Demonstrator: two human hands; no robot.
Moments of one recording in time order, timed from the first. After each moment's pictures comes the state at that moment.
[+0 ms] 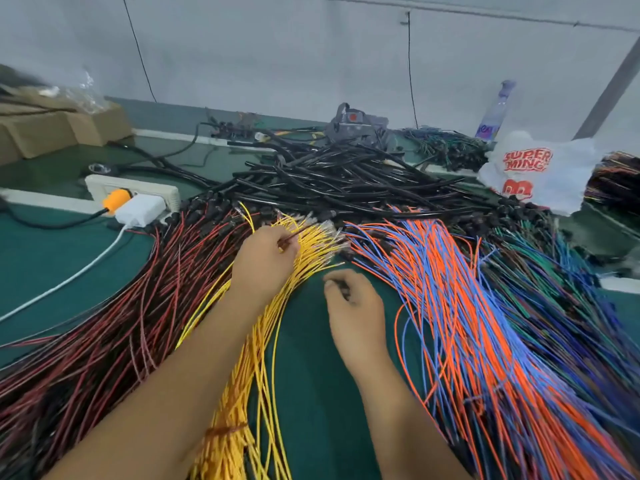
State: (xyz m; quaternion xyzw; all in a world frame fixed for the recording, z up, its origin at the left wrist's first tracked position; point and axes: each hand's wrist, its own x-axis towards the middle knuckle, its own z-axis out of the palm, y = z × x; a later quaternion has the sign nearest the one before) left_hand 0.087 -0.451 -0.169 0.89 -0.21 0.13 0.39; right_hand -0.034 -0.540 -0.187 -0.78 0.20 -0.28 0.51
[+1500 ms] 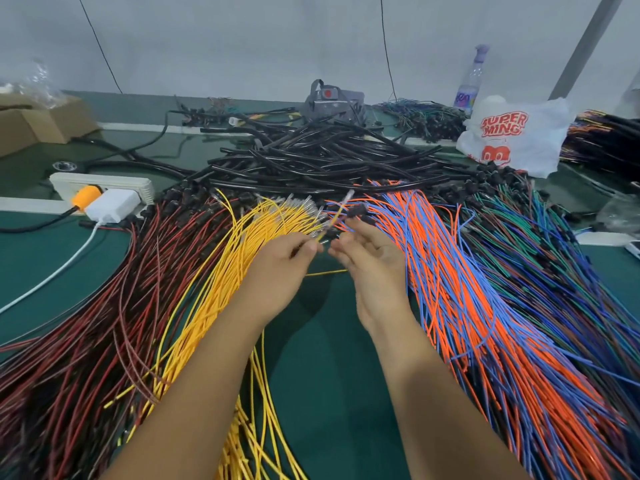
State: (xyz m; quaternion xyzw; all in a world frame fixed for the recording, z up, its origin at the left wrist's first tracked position) left_hand 0.024 -0.454 -0.159 0.81 -0.30 -0.03 0.50; right_hand -0.035 -0.573 -0.172 -0.52 0.13 -0.33 0.77
